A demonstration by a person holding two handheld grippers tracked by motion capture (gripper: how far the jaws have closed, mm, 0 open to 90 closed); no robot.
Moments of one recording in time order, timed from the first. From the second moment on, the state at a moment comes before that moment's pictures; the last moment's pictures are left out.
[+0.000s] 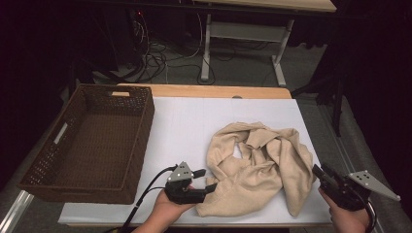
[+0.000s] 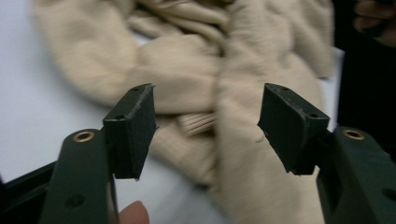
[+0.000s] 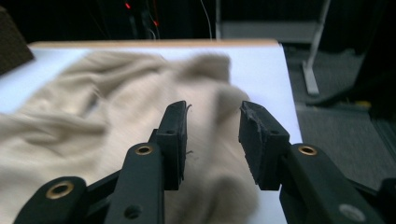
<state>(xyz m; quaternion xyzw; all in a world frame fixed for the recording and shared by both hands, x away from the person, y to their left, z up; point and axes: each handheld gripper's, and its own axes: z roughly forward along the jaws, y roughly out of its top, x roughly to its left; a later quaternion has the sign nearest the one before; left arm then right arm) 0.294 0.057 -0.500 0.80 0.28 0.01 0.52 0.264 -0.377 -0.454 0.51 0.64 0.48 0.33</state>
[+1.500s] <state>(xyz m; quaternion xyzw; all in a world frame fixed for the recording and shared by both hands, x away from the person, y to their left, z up) 0.269 0.059 -0.503 0.81 0.24 0.00 0.54 0.228 -0.316 -0.484 0.43 0.77 0.41 0.24</state>
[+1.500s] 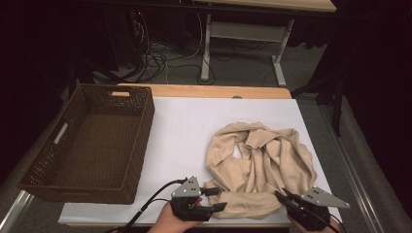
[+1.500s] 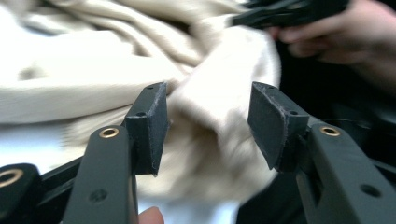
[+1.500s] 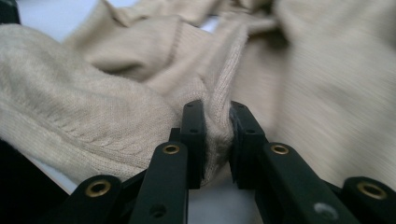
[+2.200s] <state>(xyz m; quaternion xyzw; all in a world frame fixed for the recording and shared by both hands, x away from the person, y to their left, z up) 0.270 -0.007 -0.520 0.89 0.22 0.02 0.39 0.229 -0.383 -0.497 0.53 0.70 0.39 0.27</state>
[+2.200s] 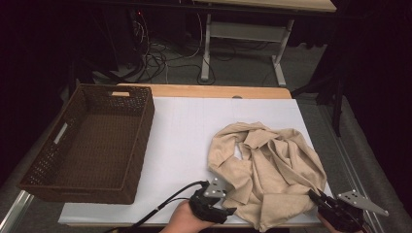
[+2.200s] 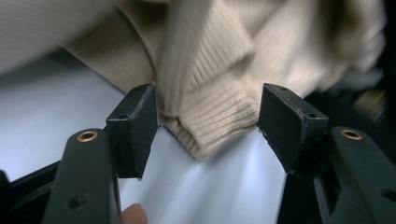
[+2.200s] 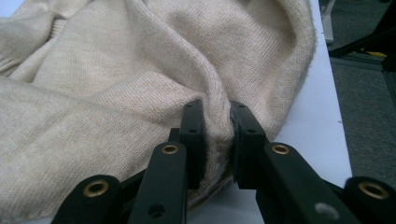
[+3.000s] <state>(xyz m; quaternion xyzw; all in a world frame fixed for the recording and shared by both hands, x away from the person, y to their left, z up) 0.326 0.092 -0.514 0.84 0.34 0.12 0.40 0.227 -0.334 -0.486 0.46 0.73 0.45 0.23</state>
